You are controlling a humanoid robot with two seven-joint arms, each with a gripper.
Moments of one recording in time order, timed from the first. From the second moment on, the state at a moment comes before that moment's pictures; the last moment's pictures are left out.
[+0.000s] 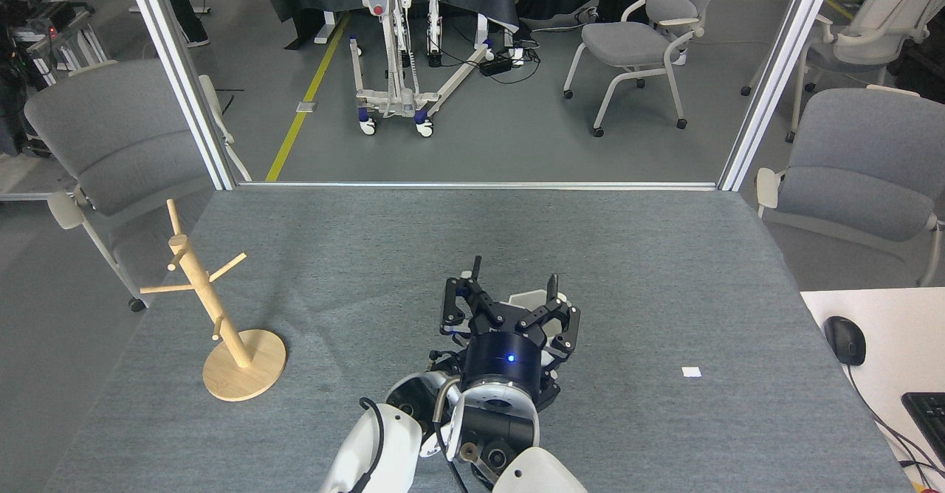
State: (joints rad) left arm -0.46 -0.13 -0.44 -1.14 -1.57 -0.44 -0.19; right arm -0.40 0.15 0.74 -1.55 1.43 0.95 0.17
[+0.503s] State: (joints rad) left arm -0.35 -0.08 -0.41 -1.27 -1.58 -0.44 -0.16; right arm -0.38 0.02 0.19 -1.45 1.26 0.32 -0.12
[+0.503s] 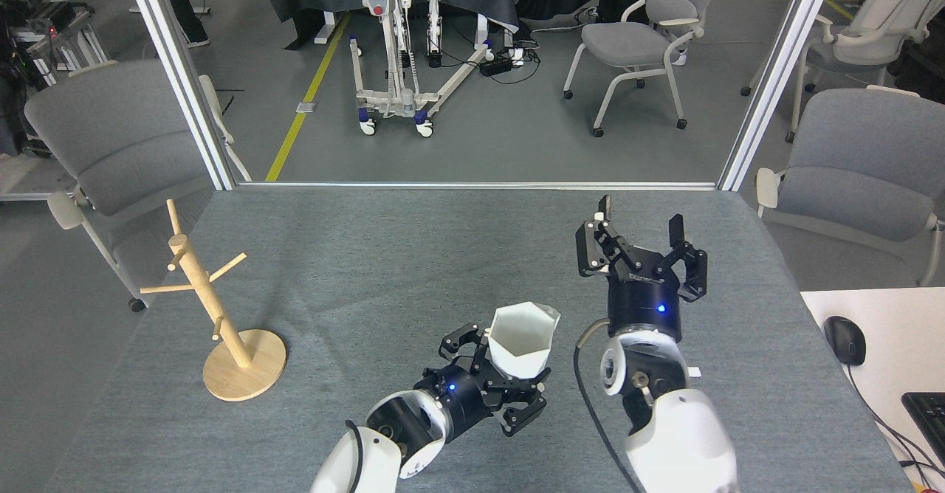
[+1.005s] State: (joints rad) left arm 0.07 0.12 -0.02 -1.63 -1.59 -0.37 -0.16; right arm -0.11 -0.09 -0.20 -1.37 1.40 -0.30 -0.12
